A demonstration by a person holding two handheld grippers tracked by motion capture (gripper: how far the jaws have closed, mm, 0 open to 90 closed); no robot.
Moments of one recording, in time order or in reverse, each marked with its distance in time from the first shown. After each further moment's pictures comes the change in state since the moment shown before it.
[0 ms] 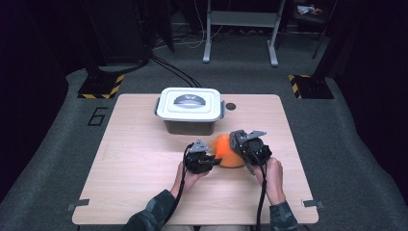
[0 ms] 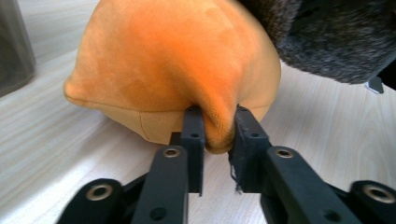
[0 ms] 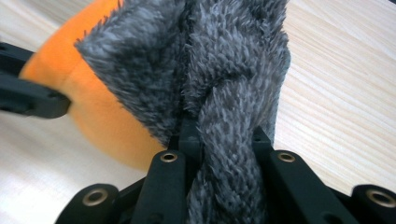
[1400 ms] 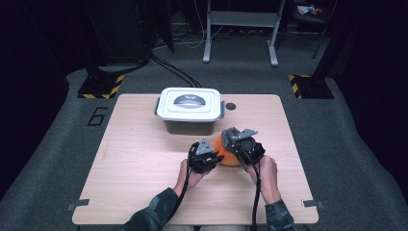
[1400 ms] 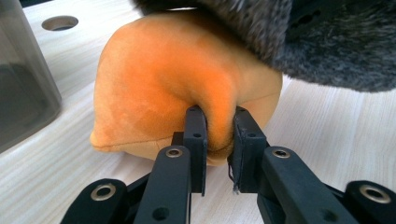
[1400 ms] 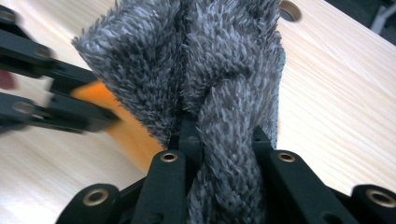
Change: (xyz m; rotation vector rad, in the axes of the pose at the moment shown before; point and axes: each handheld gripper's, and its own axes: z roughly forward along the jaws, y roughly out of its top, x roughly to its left) left arm -0.013 0.013 0.003 -0.005 0.080 0.104; right arm 0.018 0.014 -0.009 -0.029 -0.018 -0.066
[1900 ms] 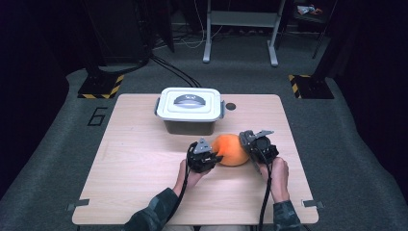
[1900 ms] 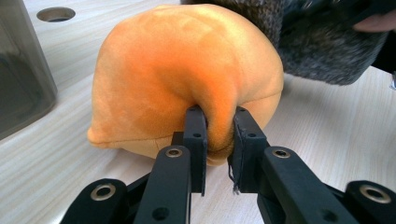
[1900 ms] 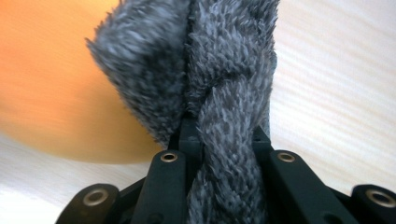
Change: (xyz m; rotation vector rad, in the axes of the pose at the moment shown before) left arm 0.004 -0.004 0.001 -0.005 -0.021 -0.034; right arm -0.044 -0.033 0.027 0.093 -0.032 0.145
